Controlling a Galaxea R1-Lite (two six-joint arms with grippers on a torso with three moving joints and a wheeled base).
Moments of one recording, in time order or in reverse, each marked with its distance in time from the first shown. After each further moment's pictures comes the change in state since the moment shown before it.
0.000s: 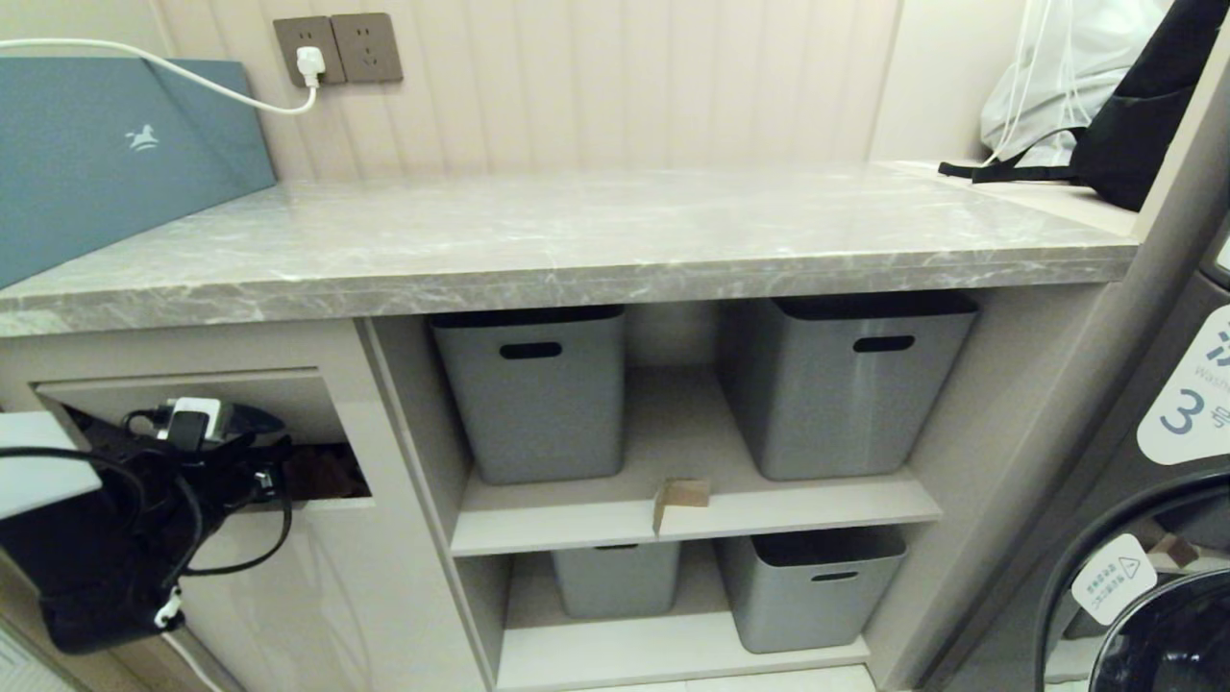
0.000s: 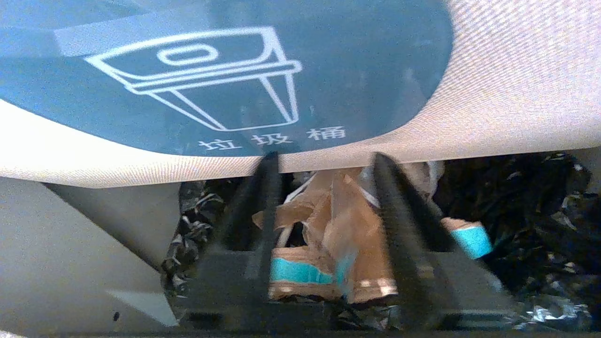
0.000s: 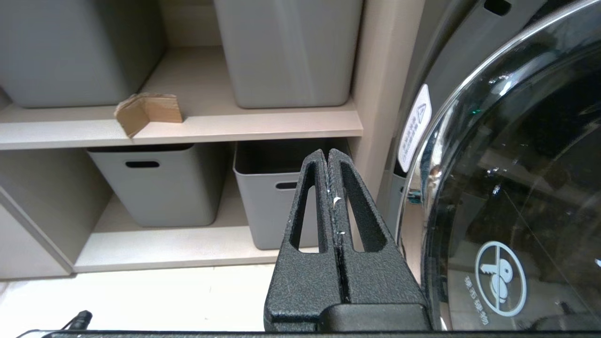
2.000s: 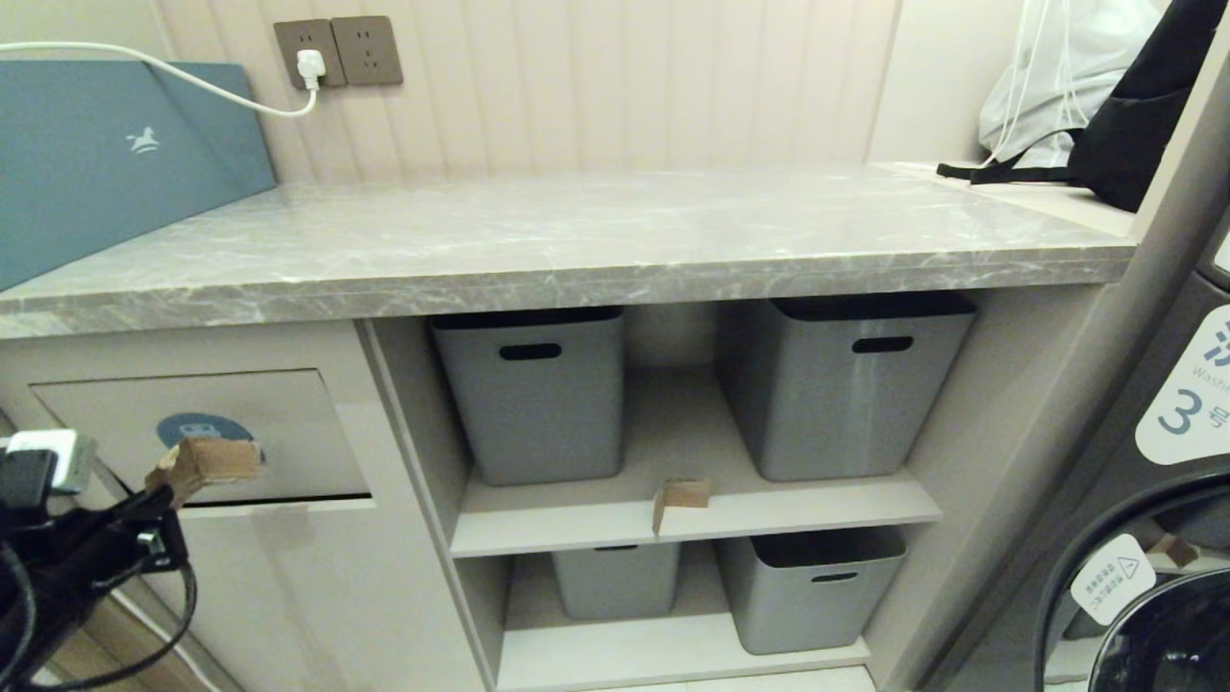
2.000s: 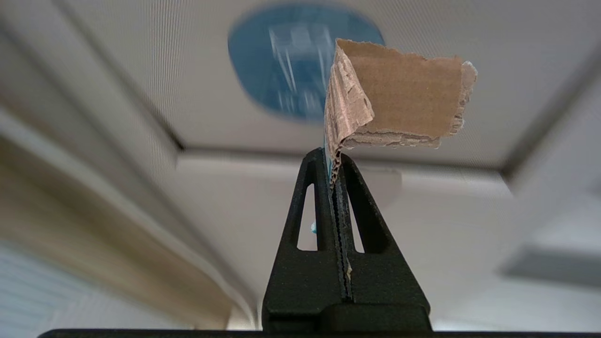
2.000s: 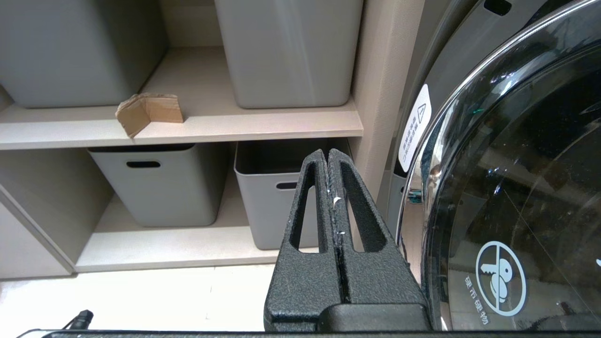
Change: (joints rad) left arm 0.049 -0.534 0.545 0.075 0.120 -0.036; right arm 0.000 0.000 0.000 0.000 0.000 0.000
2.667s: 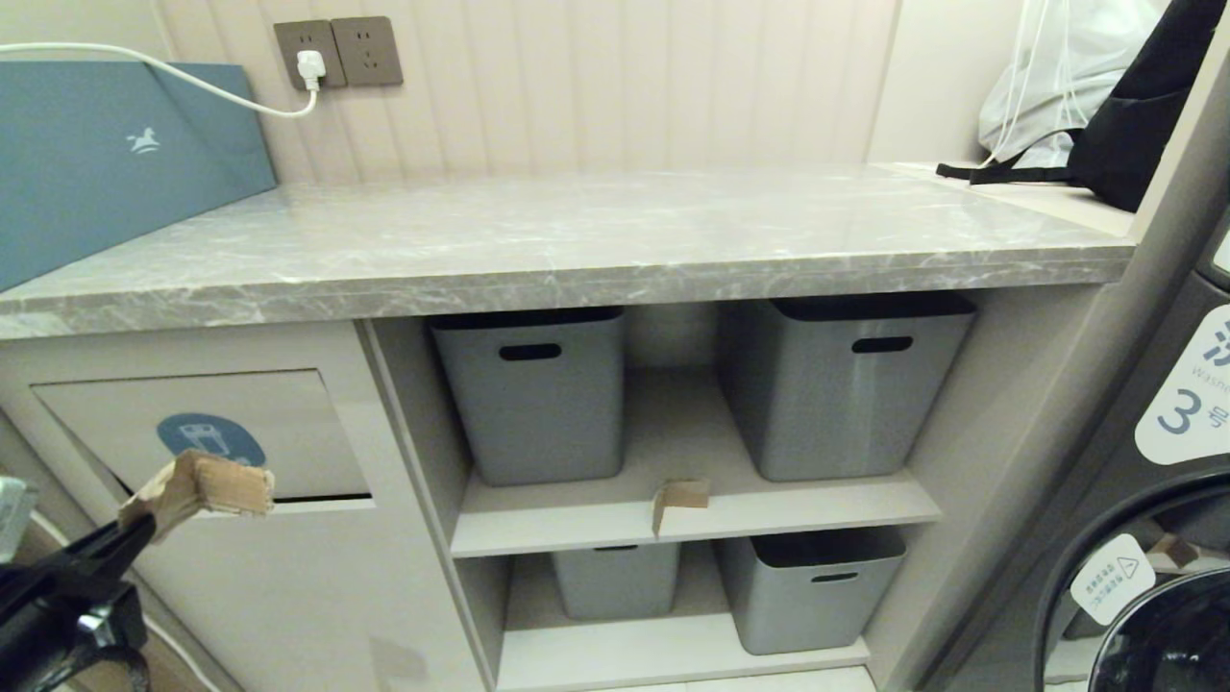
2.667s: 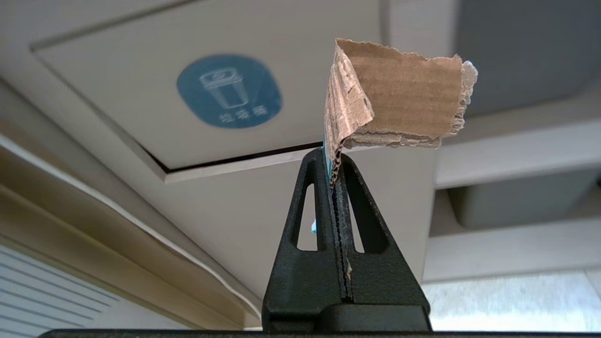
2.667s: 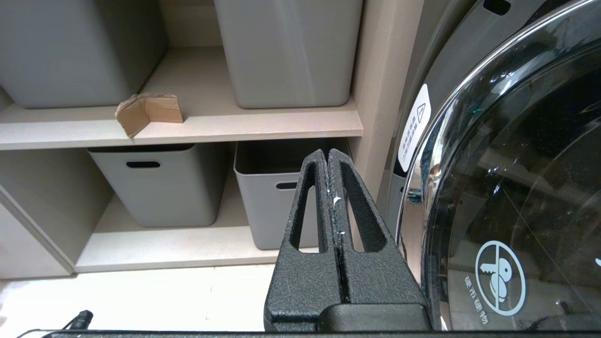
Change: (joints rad) left arm -0.152 -0.618 0.114 0.465 0.008 0.120; right arm 0.000 0.000 0.000 0.000 0.000 0.000
